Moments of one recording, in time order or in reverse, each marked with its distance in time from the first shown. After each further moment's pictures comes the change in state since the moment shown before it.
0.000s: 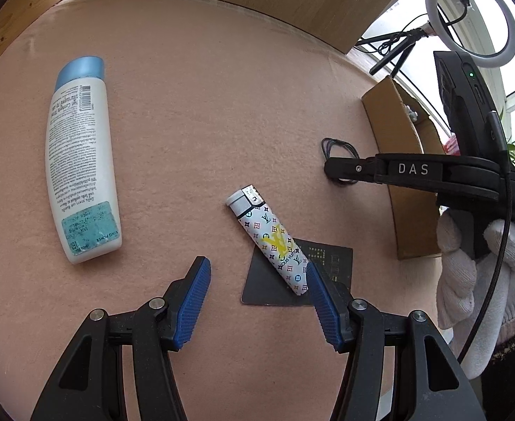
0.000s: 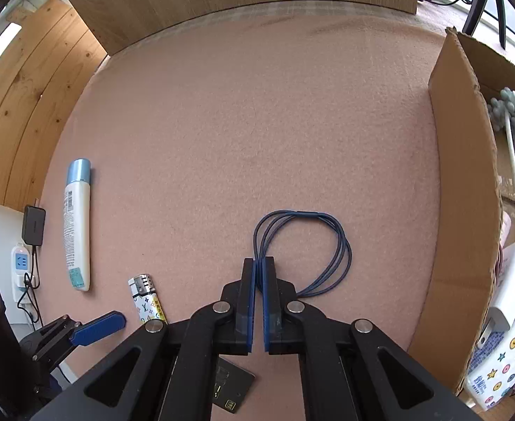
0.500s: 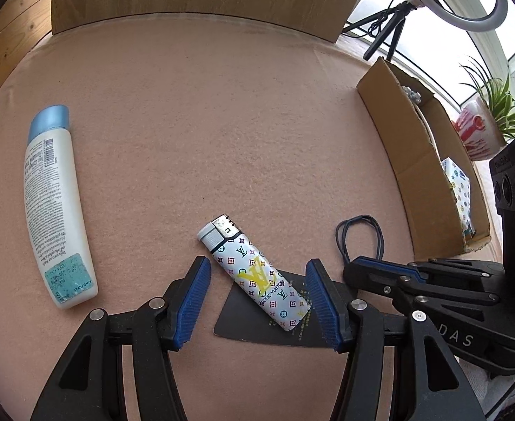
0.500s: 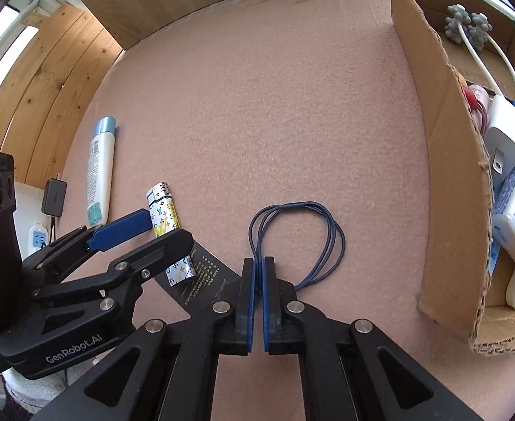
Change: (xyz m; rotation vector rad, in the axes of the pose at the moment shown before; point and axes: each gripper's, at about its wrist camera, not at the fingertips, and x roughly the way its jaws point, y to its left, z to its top) left arm 0.029 -0.038 0.017 0.137 -0.019 0.115; right arm -0.008 0.006 -0.076 0.058 -0.011 0.076
